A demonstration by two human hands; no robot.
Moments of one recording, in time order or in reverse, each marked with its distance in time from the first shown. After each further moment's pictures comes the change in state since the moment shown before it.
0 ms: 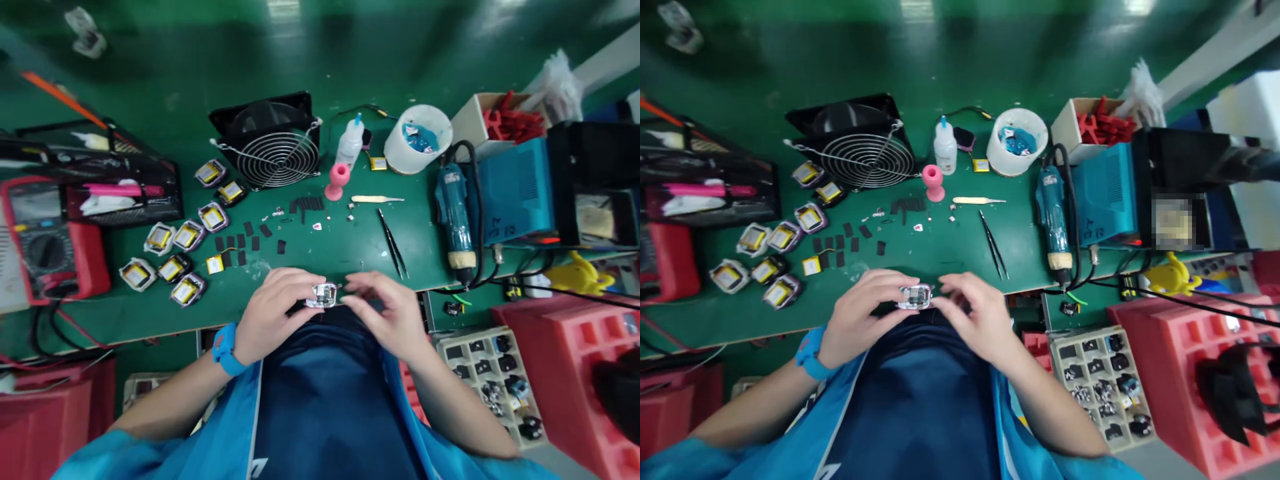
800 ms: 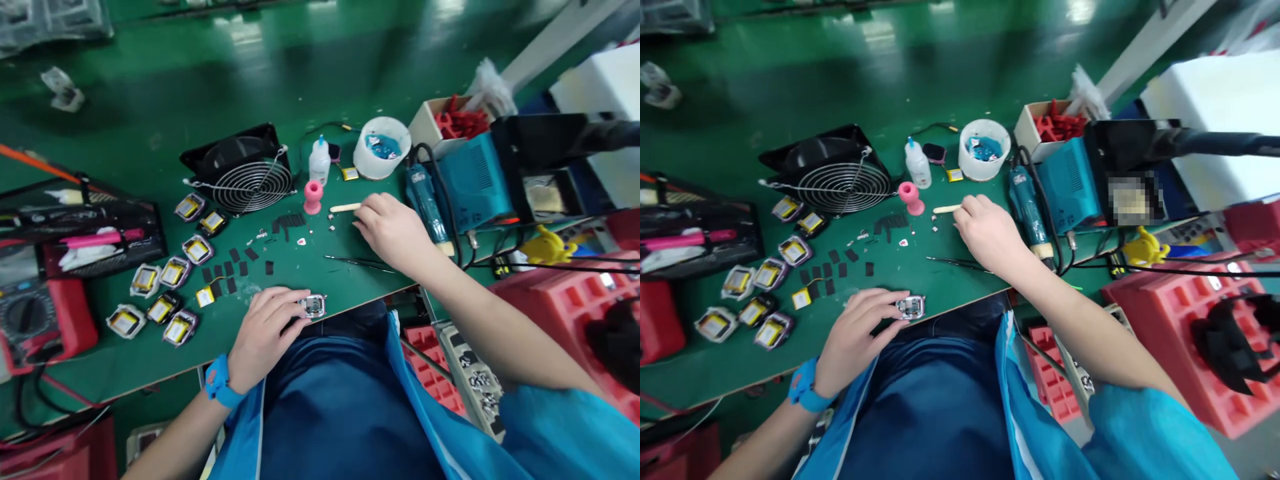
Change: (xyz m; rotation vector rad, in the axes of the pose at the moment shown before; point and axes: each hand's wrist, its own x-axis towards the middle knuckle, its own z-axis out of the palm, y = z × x) left_hand -0.005 -0.015 -0.007 0.199 -0.113 0.040; right_hand 0.105 0.017 -0.053 -1.129 -0.181 -0.246
